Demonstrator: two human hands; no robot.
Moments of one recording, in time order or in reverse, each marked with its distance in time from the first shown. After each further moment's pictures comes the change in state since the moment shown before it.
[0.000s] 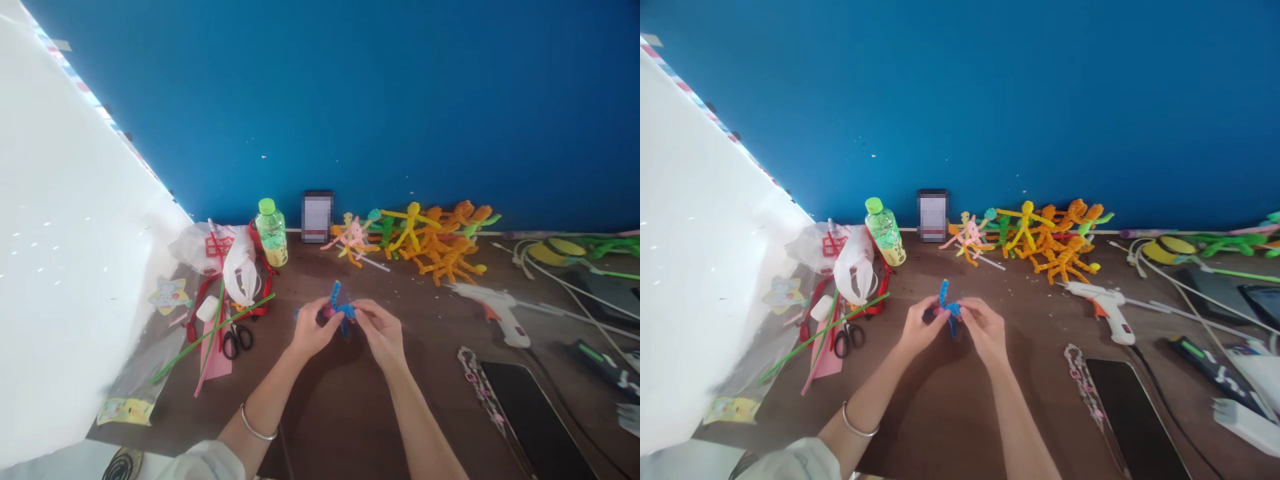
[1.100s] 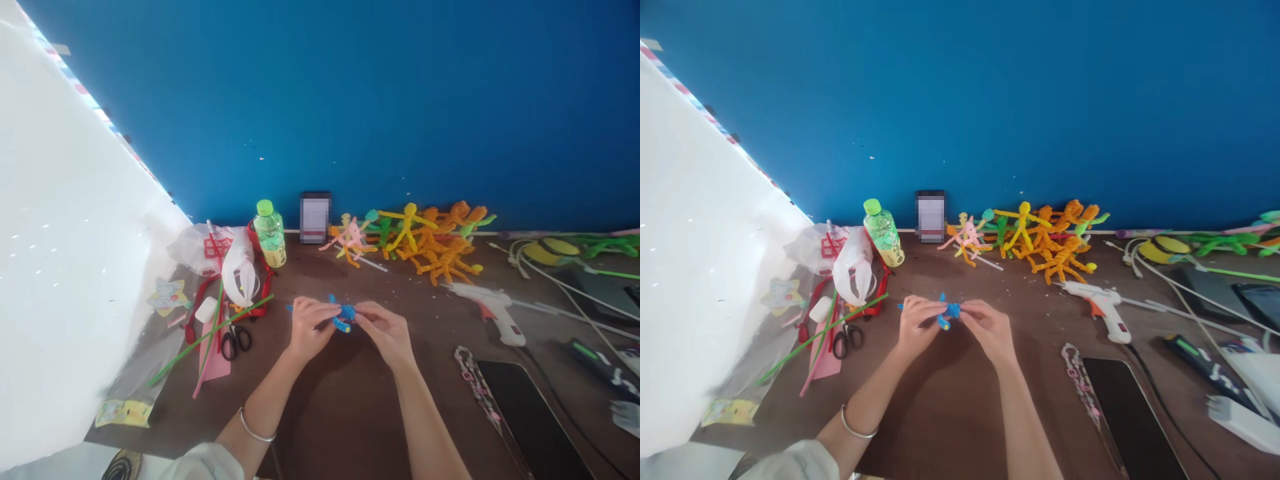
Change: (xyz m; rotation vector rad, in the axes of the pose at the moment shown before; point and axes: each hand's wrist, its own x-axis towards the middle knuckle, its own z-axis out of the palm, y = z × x) left_hand 0.000 -0.006 -0.001 0.181 0.194 0.418; right_hand 0.003 -0.007 -0.014 0.016 -0.090 0.048
